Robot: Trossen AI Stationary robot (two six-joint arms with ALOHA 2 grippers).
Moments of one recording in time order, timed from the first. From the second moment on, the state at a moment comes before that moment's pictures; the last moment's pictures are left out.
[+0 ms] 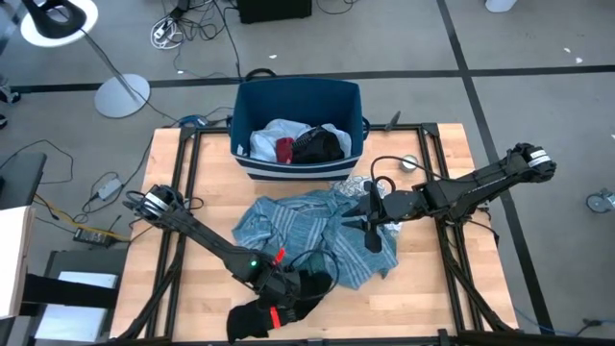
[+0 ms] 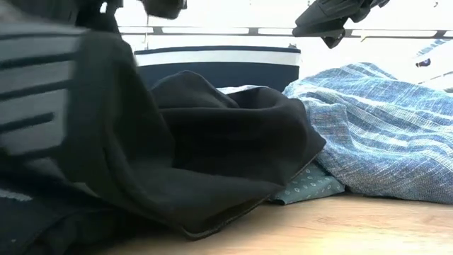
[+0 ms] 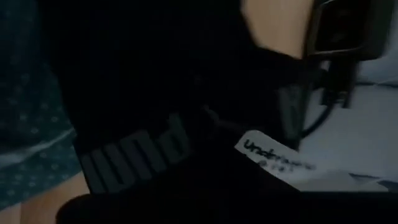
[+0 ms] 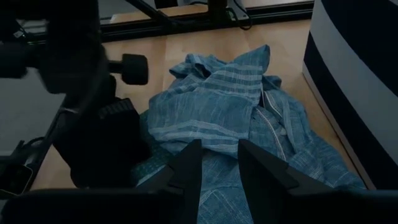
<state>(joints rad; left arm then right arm) -0.55 1.91 1.40 -0.62 0.13 -0.77 0.29 1.16 0.81 -0.15 0.27 0.24</state>
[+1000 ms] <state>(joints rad) -0.66 1.70 1.73 -1.12 -0.51 -0.53 0.46 1.40 0.97 -0.07 0.11 0.22</state>
